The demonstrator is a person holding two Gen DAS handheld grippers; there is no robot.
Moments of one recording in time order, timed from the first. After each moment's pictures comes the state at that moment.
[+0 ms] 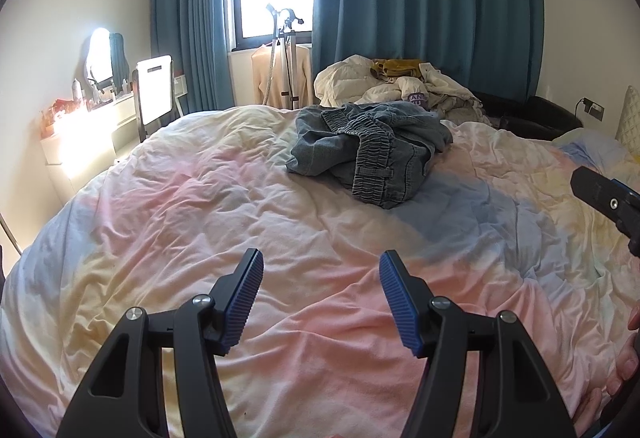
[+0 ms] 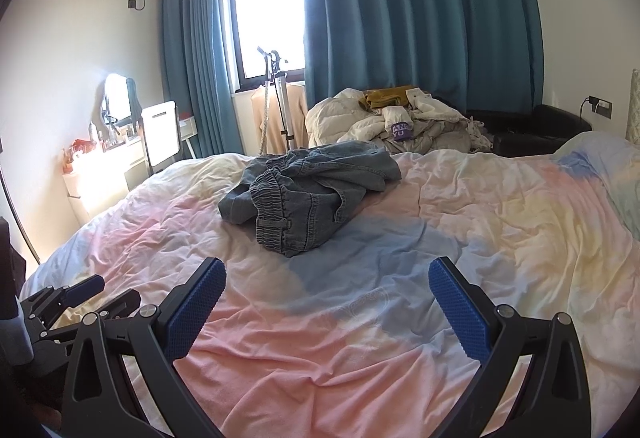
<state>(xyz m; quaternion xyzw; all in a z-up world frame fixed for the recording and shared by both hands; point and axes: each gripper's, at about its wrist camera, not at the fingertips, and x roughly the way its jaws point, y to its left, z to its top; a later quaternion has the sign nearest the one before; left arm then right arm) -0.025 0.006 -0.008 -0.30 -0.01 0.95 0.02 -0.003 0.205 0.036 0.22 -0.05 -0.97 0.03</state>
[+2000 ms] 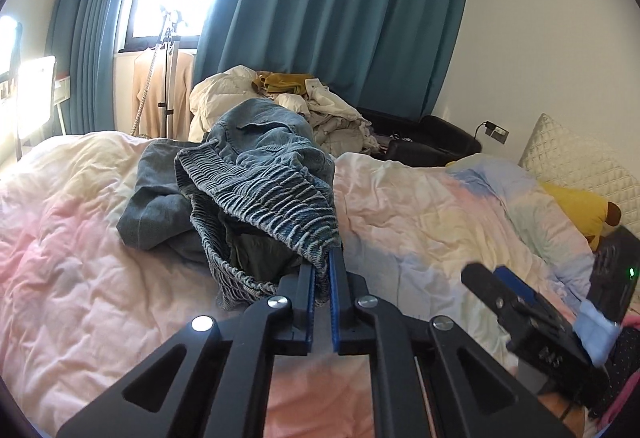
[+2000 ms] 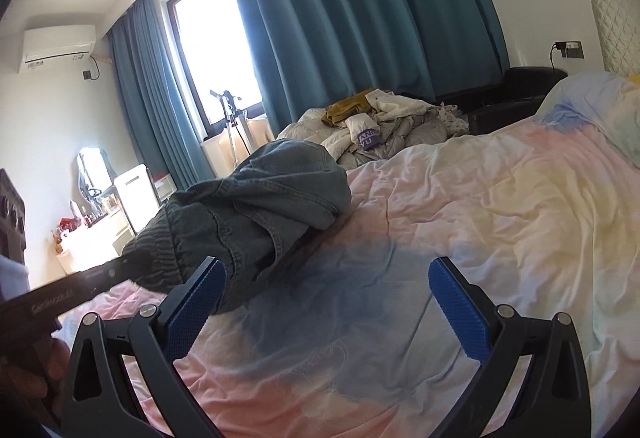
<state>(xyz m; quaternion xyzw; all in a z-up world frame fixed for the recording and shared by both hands) -0.111 0.086 0.023 -0.28 -0.06 0.93 0.23 -0.065 0.296 0.010 0.18 -0.17 -0.97 0.00</state>
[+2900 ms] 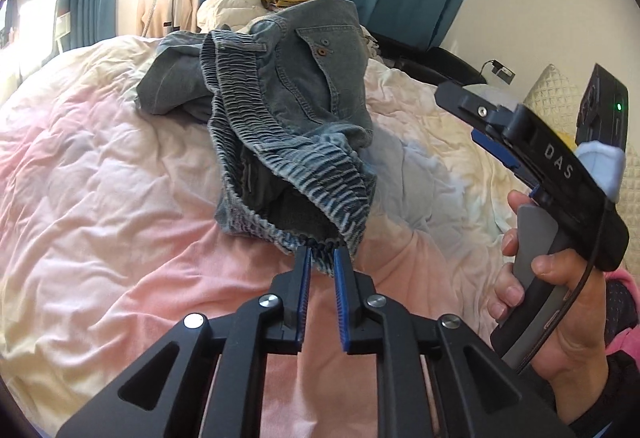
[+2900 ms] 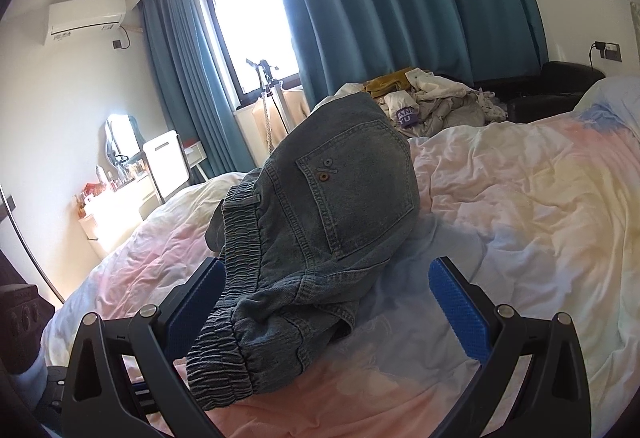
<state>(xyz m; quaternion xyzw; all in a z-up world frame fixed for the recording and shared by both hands) -0.064 0.056 -0.038 -0.41 -0.07 0.88 0.22 -0.070 0.254 0.001 0.23 -0.13 -0.96 0.07</state>
